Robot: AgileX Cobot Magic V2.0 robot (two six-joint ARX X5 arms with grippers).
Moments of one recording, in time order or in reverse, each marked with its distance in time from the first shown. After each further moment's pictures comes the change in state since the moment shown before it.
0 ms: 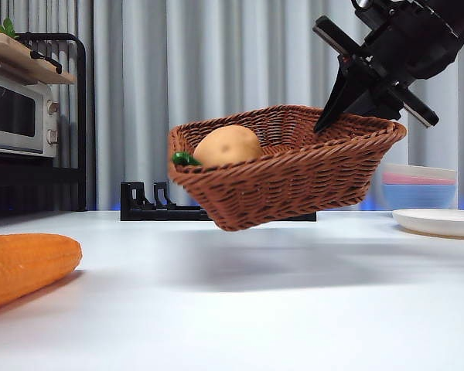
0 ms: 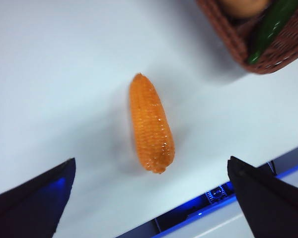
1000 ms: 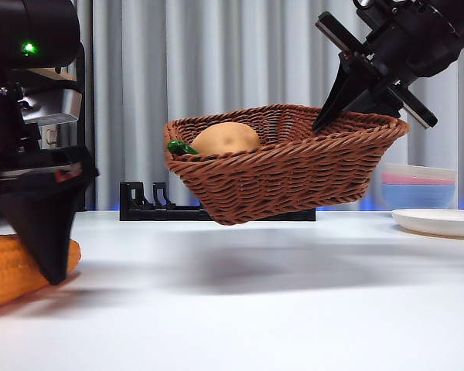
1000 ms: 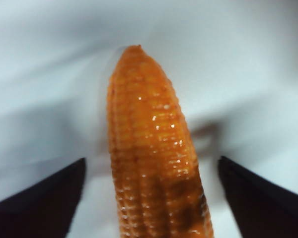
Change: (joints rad) left arm 0.273 0.449 -0.309 0.555 0.220 0.169; right arm -0.004 0.000 0.000 -0.006 -0.050 0.000
